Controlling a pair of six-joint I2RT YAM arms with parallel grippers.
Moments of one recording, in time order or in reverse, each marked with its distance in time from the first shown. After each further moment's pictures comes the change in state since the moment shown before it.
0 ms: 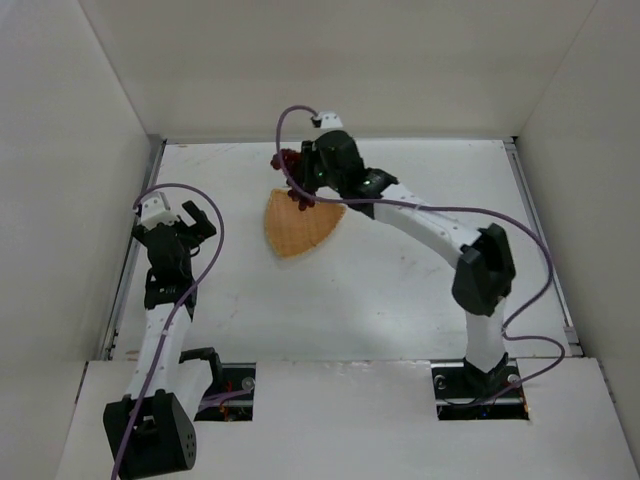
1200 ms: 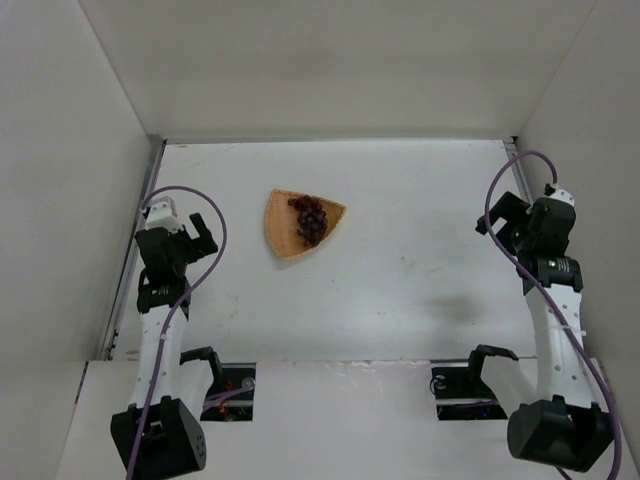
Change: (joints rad) left arm 0.063 -0.036 0.047 -0.229 0.175 0.148; right arm -0.951 -0.959 -0.864 -0.323 -0.196 0.019
